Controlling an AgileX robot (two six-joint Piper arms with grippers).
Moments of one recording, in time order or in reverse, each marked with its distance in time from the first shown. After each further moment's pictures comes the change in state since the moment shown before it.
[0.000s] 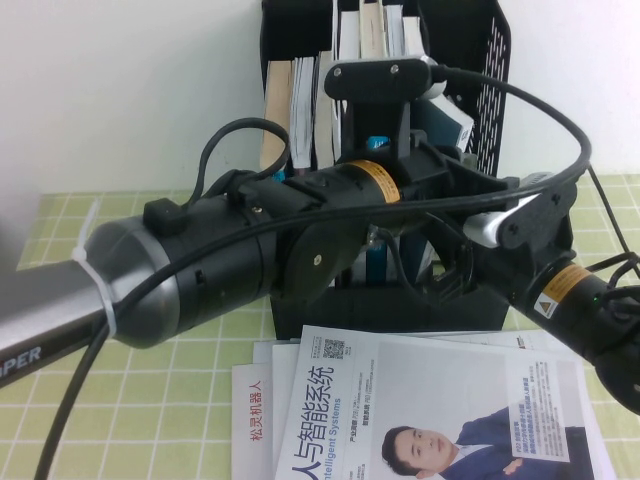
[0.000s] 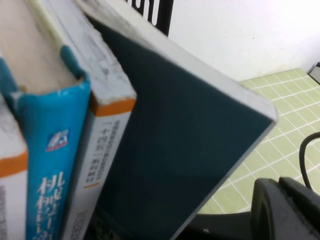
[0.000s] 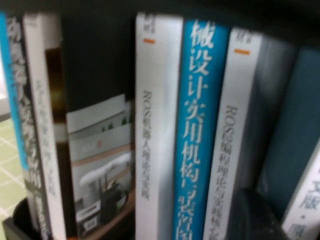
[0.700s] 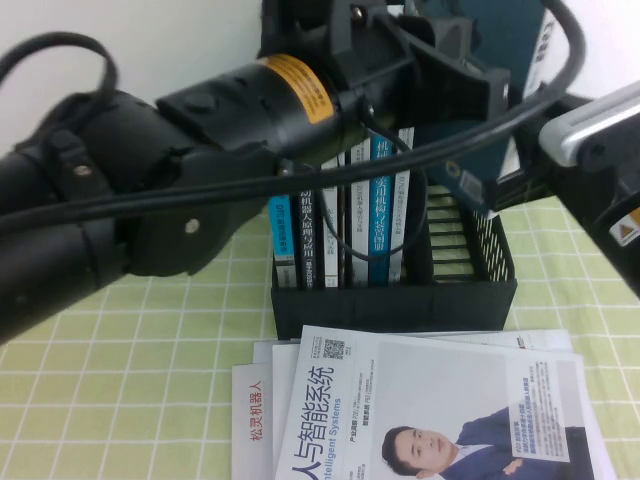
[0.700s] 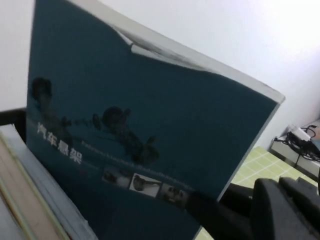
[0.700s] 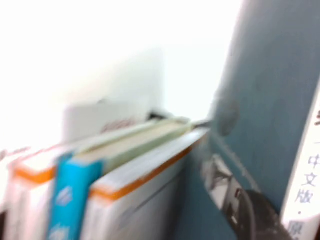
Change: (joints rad) right arm 0.006 -0.259 0.002 0.293 0.016 -0.290; left arm -0.002 -0.261 0.000 0.147 0.013 0.015
